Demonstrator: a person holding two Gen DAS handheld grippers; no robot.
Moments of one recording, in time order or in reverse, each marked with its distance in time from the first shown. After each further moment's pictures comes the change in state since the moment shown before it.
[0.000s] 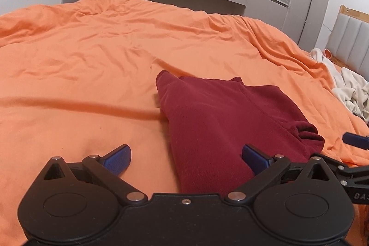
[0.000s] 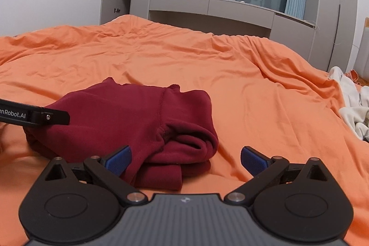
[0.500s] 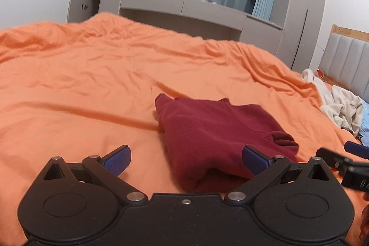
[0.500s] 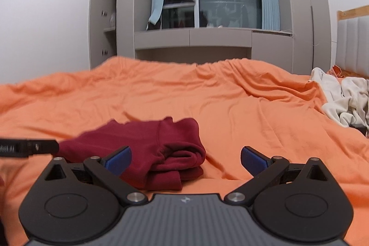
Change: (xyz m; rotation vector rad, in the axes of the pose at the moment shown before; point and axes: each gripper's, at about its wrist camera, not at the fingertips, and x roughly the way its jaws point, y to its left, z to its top) left arm -0.069 -0.009 -0.021 -0.001 -0.149 -0.017; right arm -0.079 -0.023 -0.018 0.184 -0.197 0.012
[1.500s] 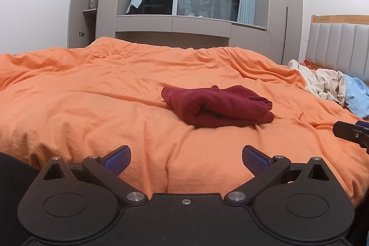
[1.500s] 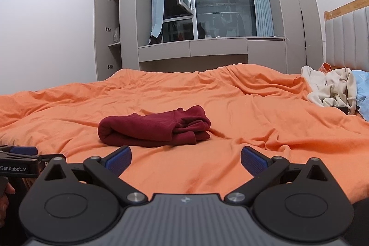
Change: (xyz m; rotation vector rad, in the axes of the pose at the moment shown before) left arm -0.123 0.001 -0.086 0.135 -0.077 0.008; right arm -0.114 0.021 -0.058 0.024 -0.041 0.001
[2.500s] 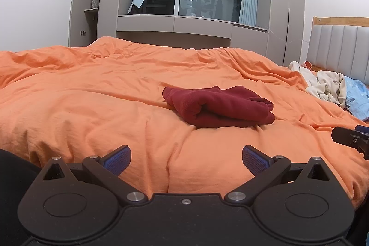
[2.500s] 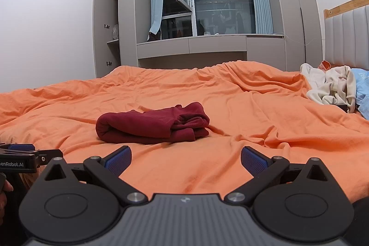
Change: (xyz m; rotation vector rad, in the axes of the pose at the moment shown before) left arm 0.001 0.001 0.001 -0.017 -0.004 0.005; right arm 0.001 0.001 -0.002 0.003 0.010 -0.004
